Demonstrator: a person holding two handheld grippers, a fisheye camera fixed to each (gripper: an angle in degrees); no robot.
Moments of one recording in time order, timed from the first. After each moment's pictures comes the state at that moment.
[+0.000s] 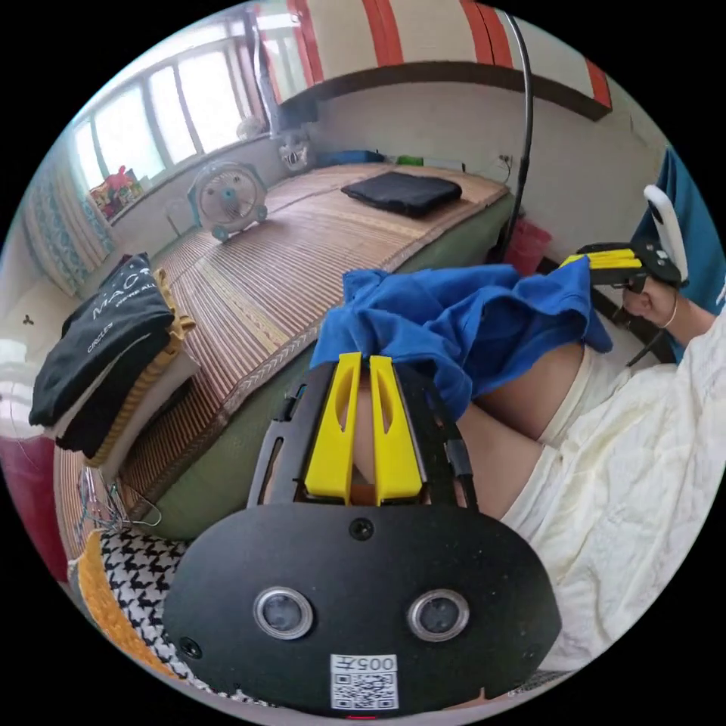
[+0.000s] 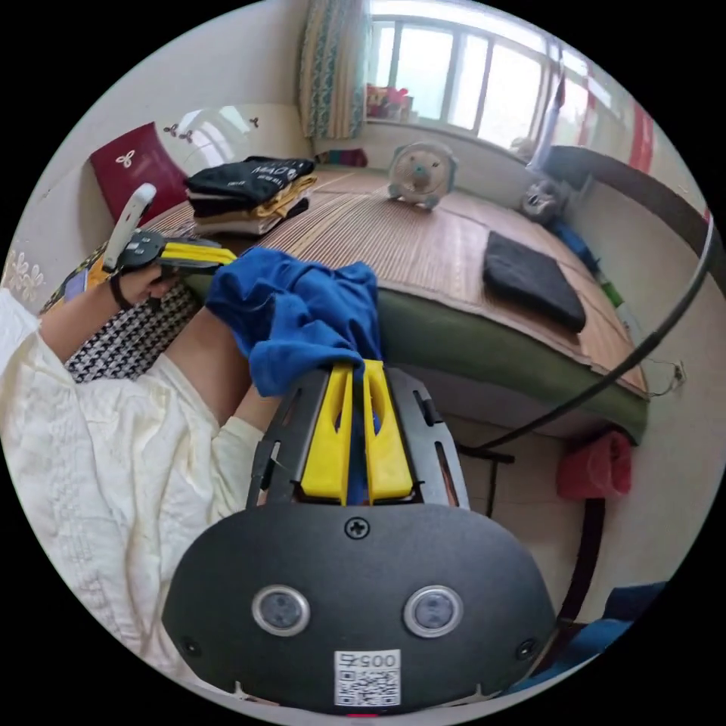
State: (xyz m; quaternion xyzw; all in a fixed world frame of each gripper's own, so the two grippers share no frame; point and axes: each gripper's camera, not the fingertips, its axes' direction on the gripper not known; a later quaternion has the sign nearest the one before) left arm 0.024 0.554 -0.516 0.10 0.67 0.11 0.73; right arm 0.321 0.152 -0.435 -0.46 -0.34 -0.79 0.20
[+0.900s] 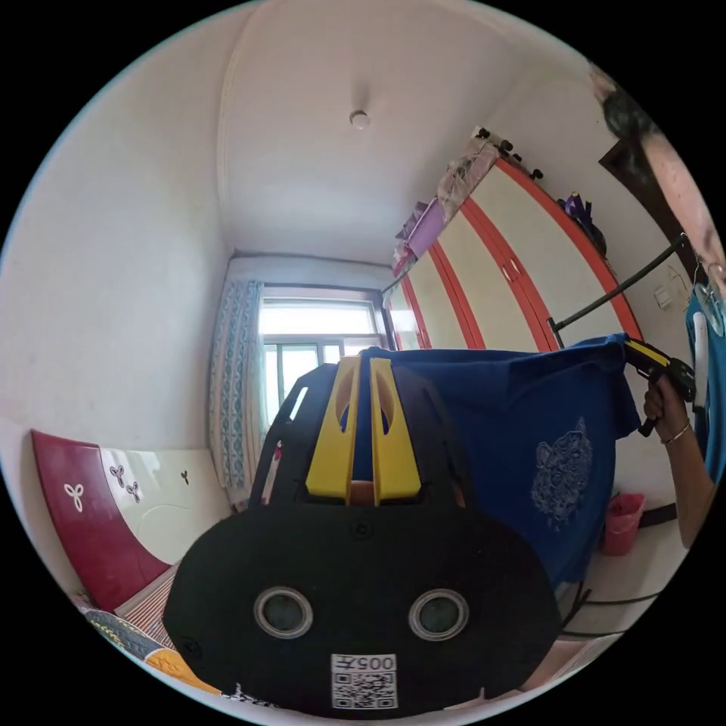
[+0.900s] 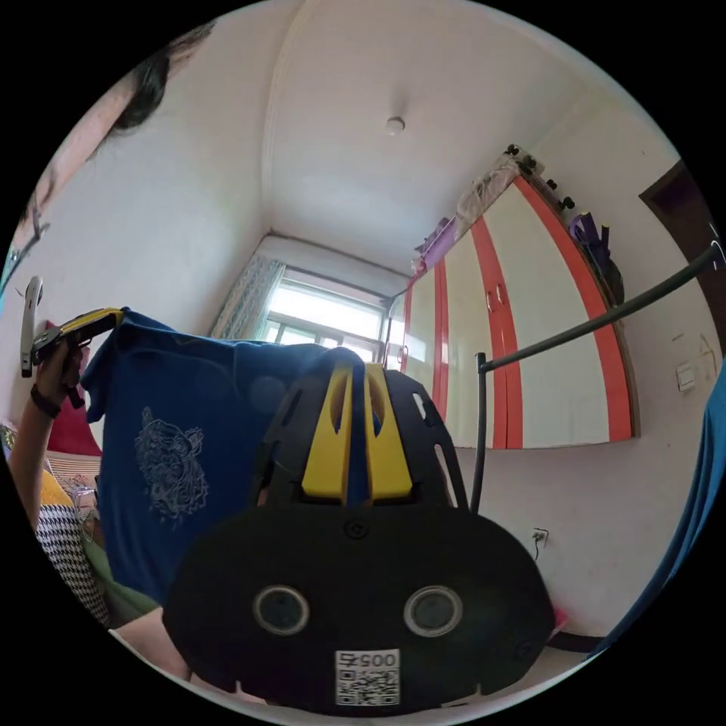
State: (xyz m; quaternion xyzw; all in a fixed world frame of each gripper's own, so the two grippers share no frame) left arm -0.436 0.550 -0.664 0.46 0.44 -0.33 0.70; right arm 0.122 -0.218 -0.599 -0.08 -0.65 -0.54 0.53
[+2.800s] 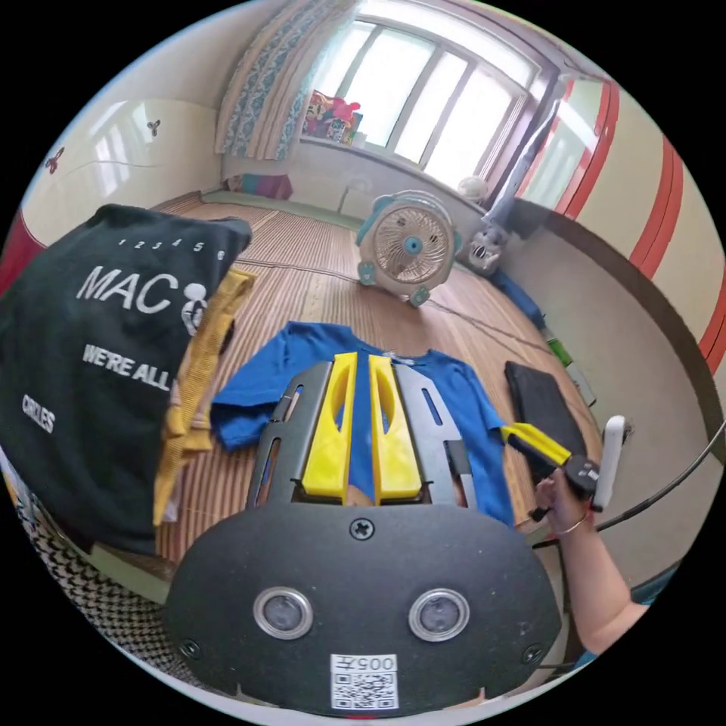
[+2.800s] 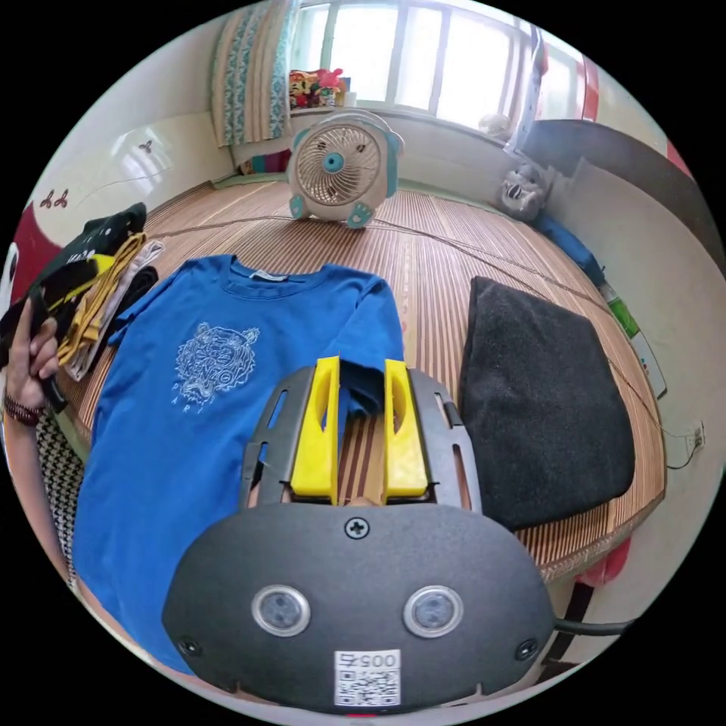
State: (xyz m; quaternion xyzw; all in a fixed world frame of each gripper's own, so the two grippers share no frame) left arm 0.252 0.178 -0.246 -0.09 0.64 -0.25 0.72; right arm -0.118 0.620 -0.386 -0.46 -0.32 -0.80 0.23
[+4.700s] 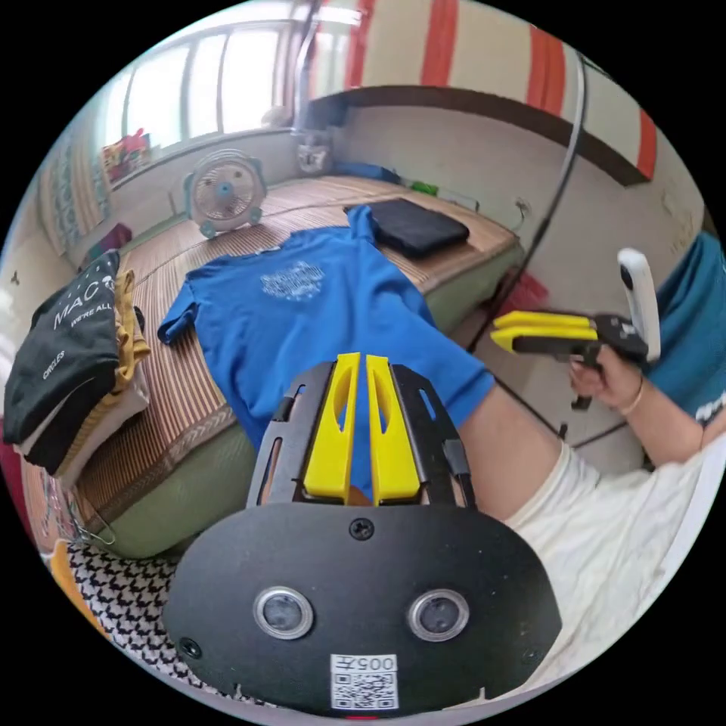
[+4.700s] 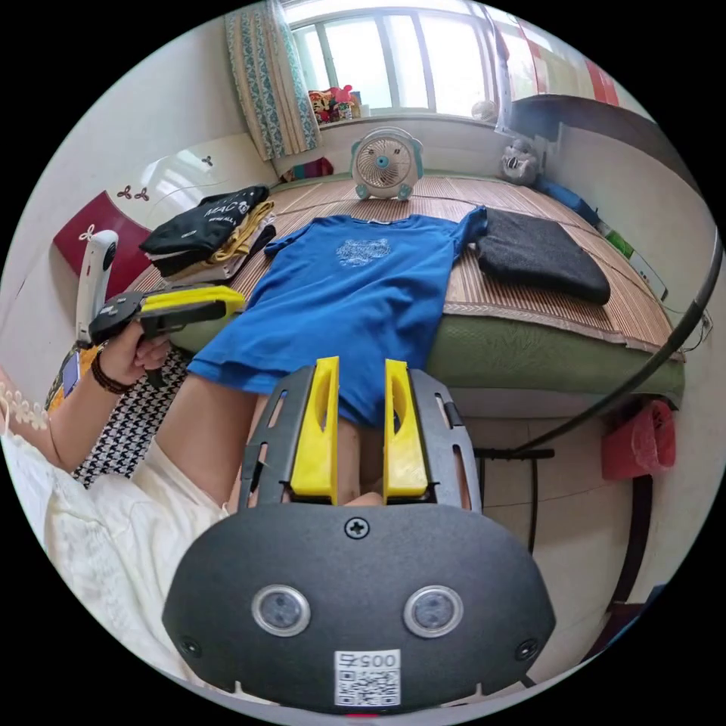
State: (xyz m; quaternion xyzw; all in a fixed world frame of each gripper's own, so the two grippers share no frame) left arm 0.192 0.420 -0.447 0.04 0.71 0.13 0.69; right arm -0.028 0.270 -0.451 -0.55 -0.30 -0.74 0.23
